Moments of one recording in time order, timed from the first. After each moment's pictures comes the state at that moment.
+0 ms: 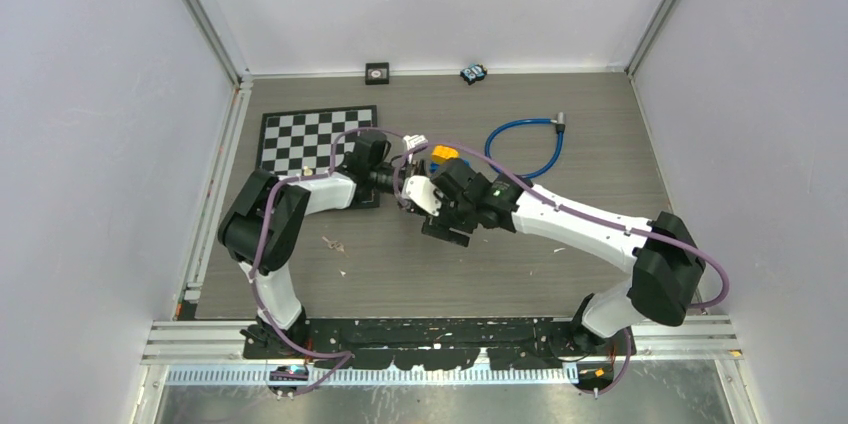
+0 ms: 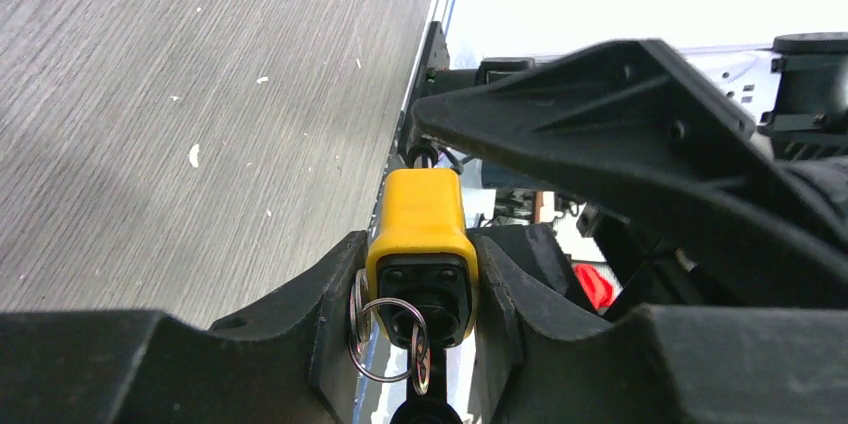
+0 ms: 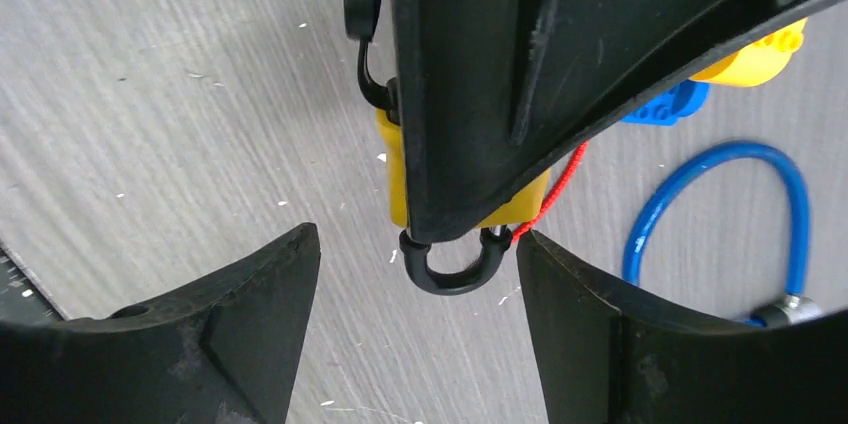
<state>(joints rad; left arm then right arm) -0.47 1.80 0.94 0.28 1.18 -0.76 0.92 1.48 1.15 -0.66 0.05 -0.45</state>
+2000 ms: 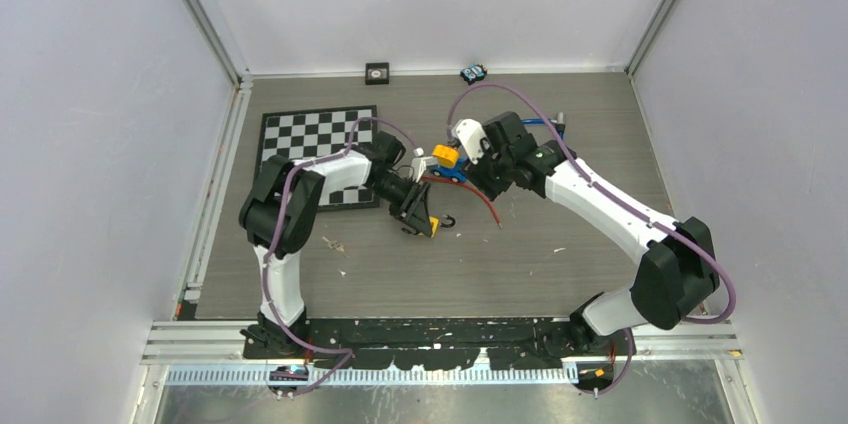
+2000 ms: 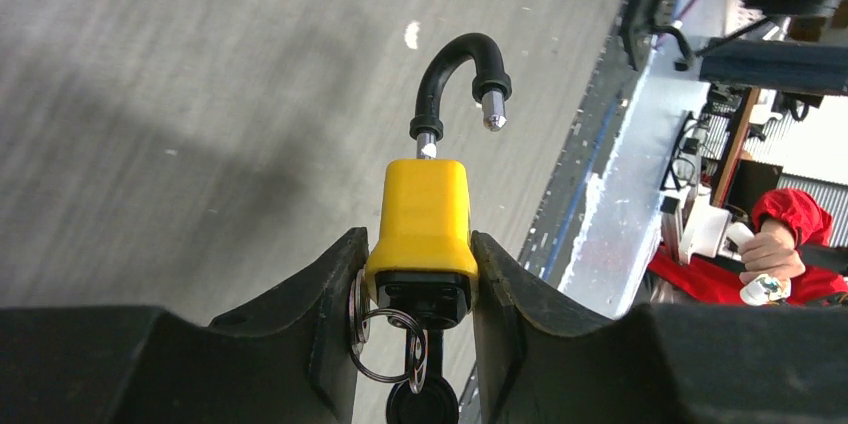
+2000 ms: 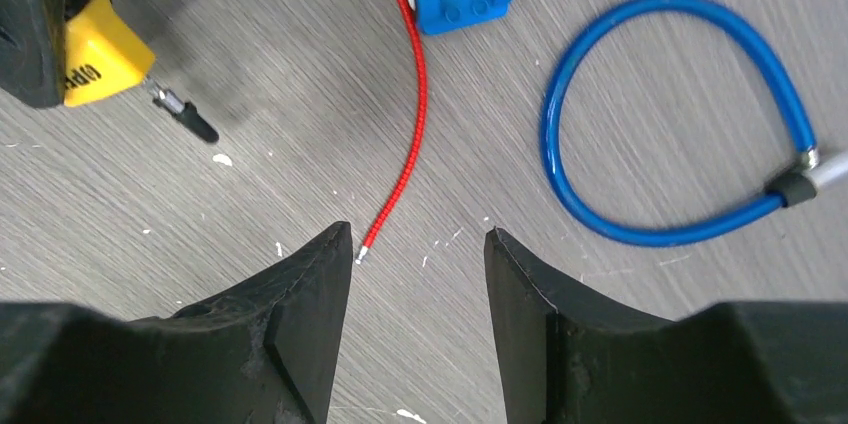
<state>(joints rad) -0.50 1.93 1.19 -0.54 0.96 0.06 0.62 1.45 1.18 -0.61 0.00 -0.39</state>
